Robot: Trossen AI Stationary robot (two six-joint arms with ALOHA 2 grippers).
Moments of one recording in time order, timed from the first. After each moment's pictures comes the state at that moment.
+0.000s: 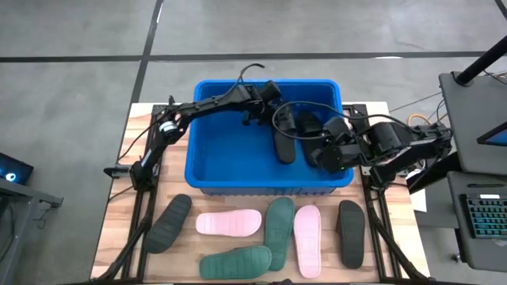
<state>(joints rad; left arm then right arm) 0.45 2.21 2.10 -0.85 0.14 -1.04 0.27 1.40 1.73 -1.57 0.78 0.94</state>
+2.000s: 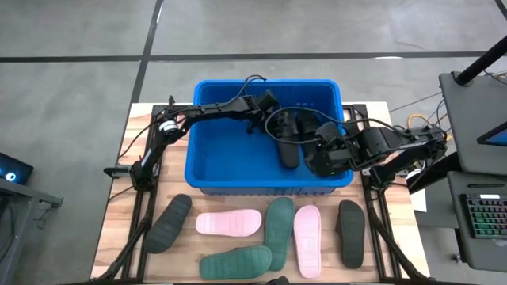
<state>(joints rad) 0.46 2.21 1.84 -0.48 0.25 -1.09 0.27 1.45 1.72 -1.57 0.72 1.00</state>
